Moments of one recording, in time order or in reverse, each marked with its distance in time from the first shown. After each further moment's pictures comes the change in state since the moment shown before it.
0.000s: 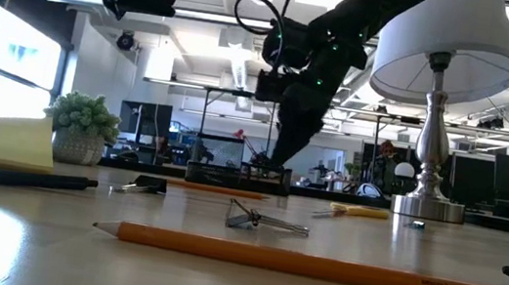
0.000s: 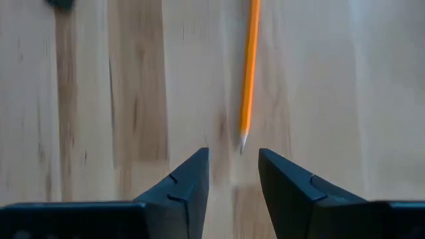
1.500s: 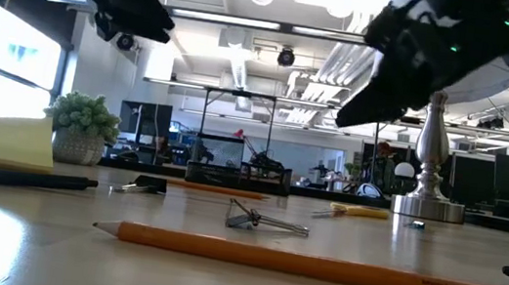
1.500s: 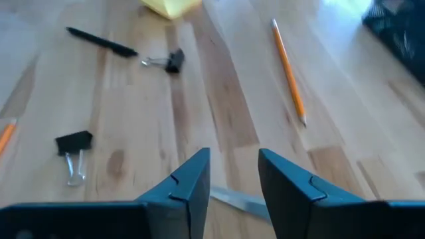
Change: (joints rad) left arm 0.000 0.094 0.018 -0.062 -0.021 -0.265; right arm 0.397 -0.639 -0.812 0.711 0.393 0.361
